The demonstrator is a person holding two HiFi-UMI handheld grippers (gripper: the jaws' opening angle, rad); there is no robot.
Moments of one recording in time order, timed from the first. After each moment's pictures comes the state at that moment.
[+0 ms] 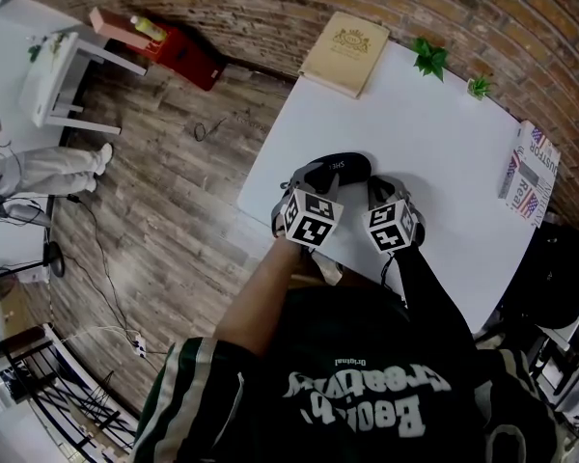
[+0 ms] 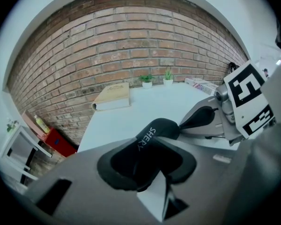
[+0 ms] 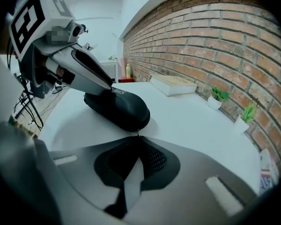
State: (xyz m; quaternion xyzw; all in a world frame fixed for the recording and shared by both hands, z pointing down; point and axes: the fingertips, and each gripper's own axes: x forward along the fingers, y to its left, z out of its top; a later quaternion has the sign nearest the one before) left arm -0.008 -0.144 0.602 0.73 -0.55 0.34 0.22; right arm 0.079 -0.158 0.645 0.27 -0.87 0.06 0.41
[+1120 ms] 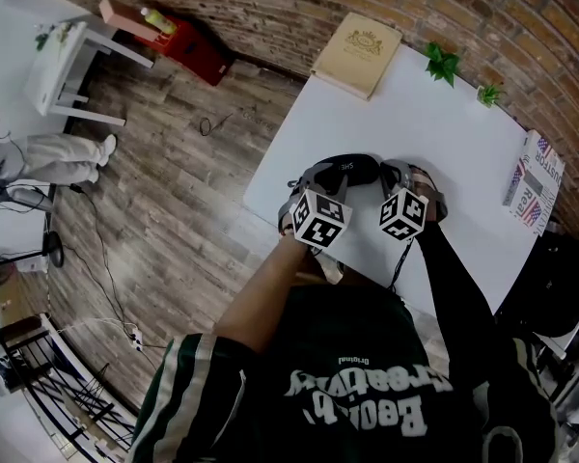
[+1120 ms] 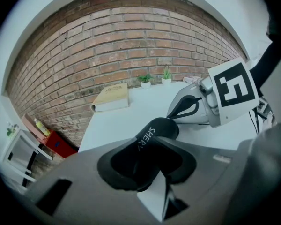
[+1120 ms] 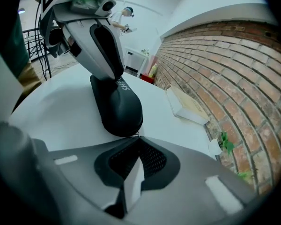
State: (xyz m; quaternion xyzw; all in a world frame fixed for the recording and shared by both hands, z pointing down) left arm -0.006 -0.143 0.603 0.74 -0.54 0.35 0.21; right arm 0.066 -0.191 0.640 0.15 -0.86 -0.17 0.47
